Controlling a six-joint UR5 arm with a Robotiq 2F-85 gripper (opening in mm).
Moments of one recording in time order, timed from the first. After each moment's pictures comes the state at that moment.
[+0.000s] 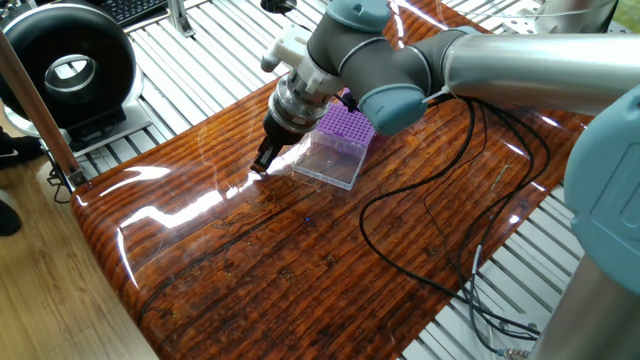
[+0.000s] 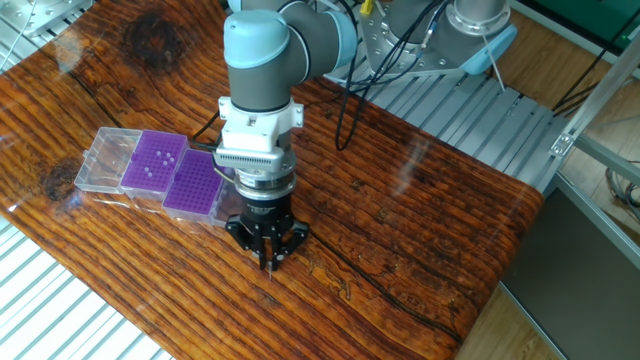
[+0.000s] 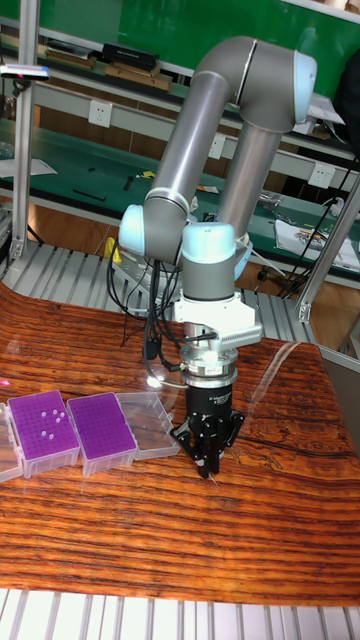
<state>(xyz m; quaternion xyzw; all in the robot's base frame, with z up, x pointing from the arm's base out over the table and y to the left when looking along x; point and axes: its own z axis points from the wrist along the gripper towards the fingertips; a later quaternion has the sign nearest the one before) 0.607 0.109 0.000 -0.25 0.95 0.08 0.19</state>
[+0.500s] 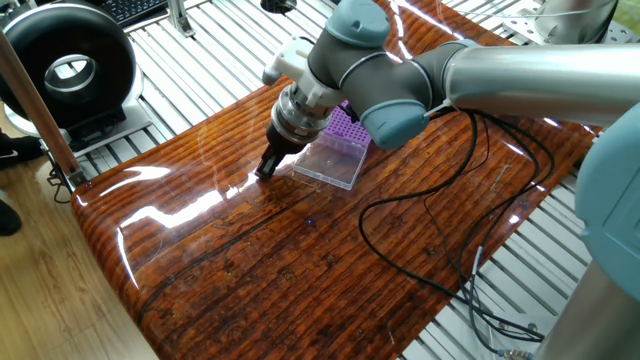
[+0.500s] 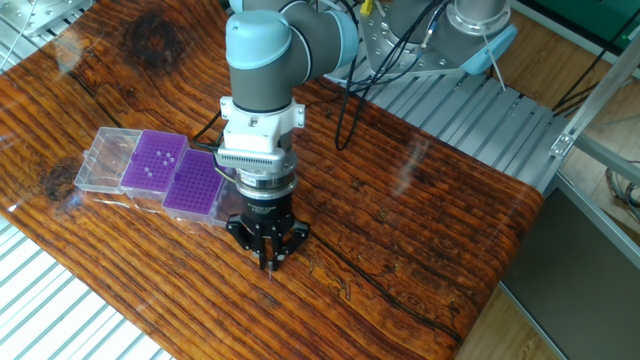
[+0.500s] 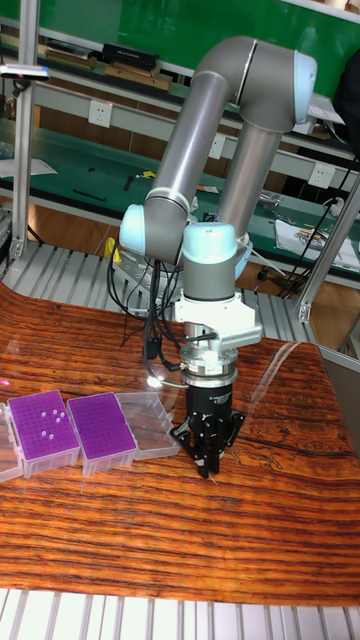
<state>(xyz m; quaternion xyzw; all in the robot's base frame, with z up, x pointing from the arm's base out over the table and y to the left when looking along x) 0.605 0.107 -0.002 -0.25 0.95 0.08 0.19</state>
